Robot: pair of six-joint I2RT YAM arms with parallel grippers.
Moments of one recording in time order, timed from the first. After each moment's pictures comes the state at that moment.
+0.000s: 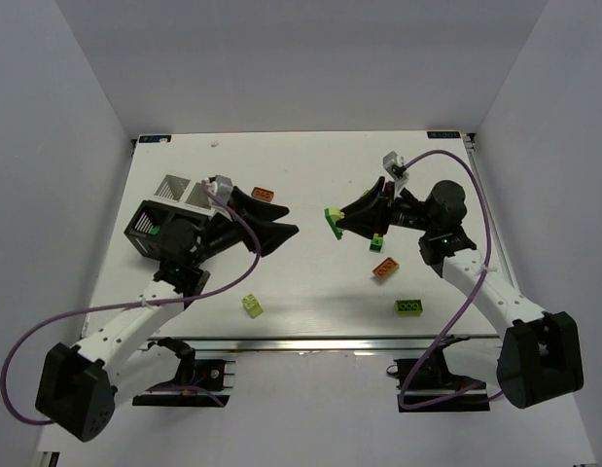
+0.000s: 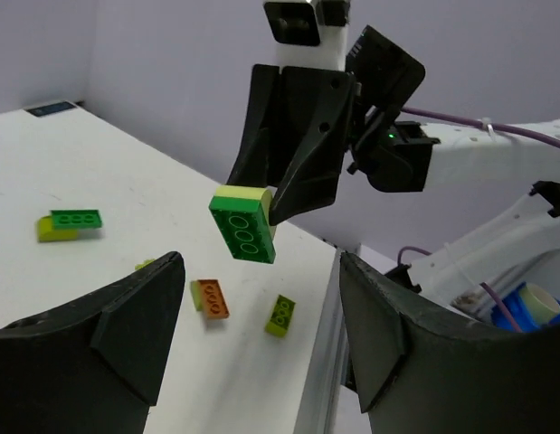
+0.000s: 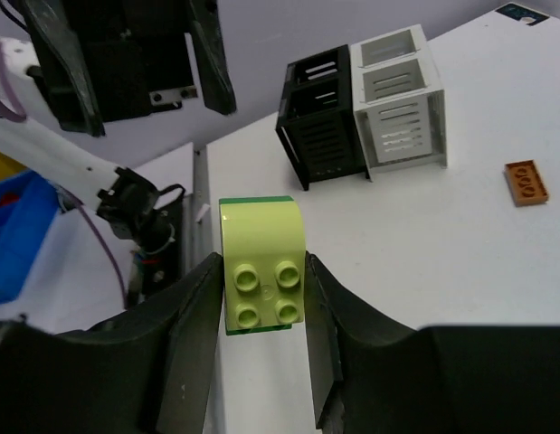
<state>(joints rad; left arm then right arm) -0.47 0.98 0.59 0.73 0.63 -0.61 0.34 1.18 0.78 0.52 -1.06 0.40</state>
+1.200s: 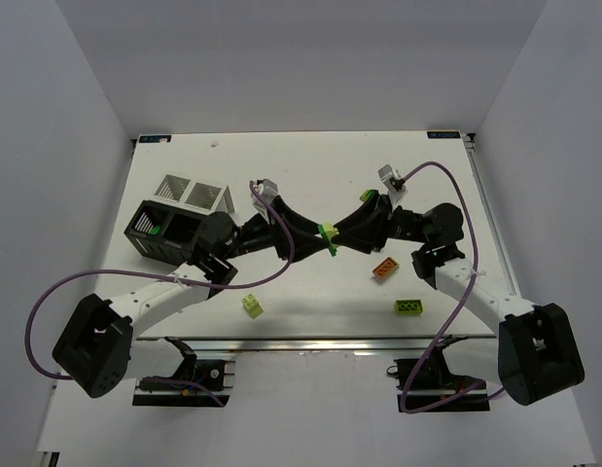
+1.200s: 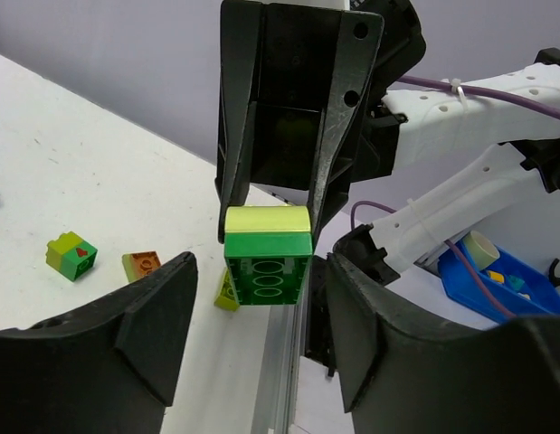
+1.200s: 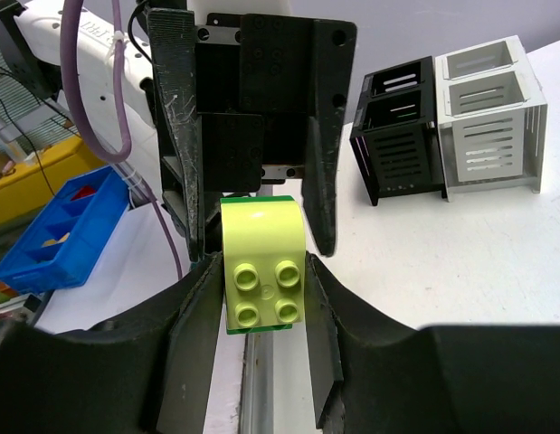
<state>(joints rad) -0.66 1.25 0.66 0.84 0.68 -0.63 0.39 1.20 0.62 0.98 -1.12 0.75</state>
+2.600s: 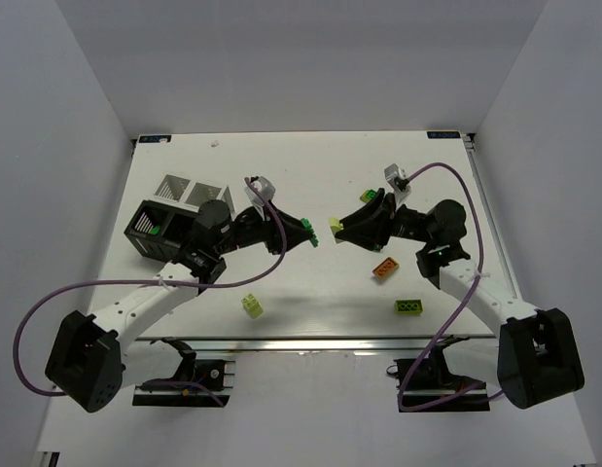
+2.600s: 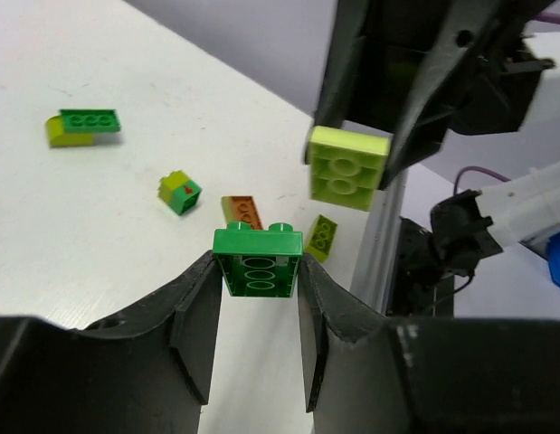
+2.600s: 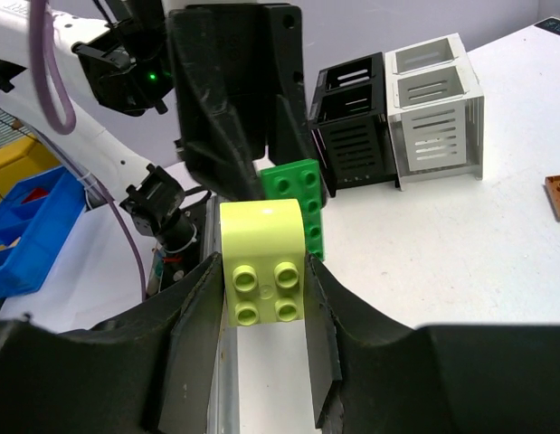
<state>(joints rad) -0.59 1.17 0.72 0.44 0.63 -0.37 0.35 1.18 0.62 0.87 -1.10 0.61</state>
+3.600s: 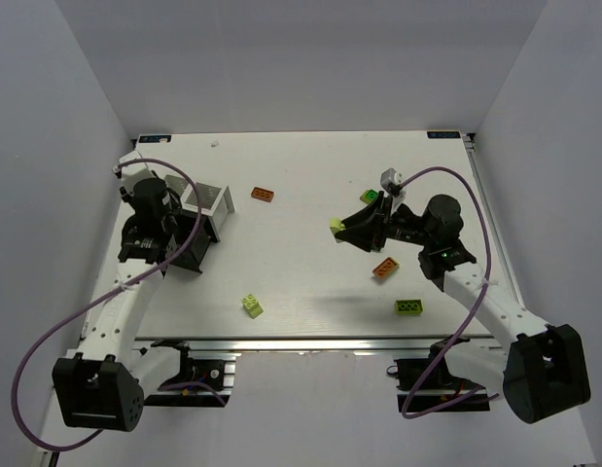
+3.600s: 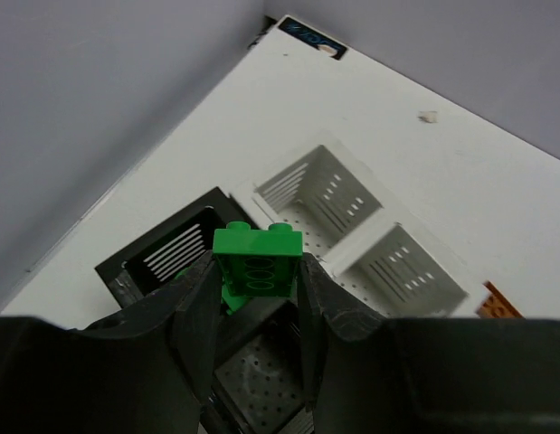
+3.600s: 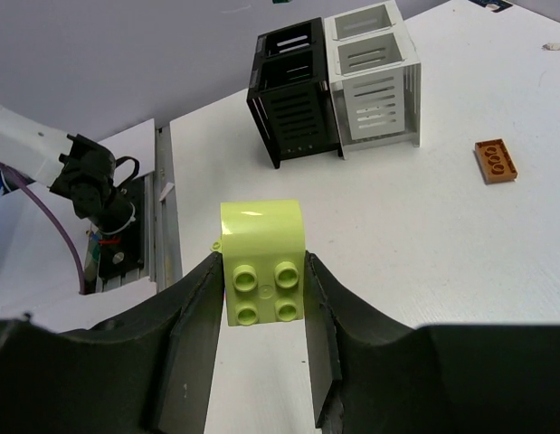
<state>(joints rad) -0.09 1.04 0.86 -0.10 -0.56 -0.29 0.36 1.11 0.65 0.51 -0.98 0.30</state>
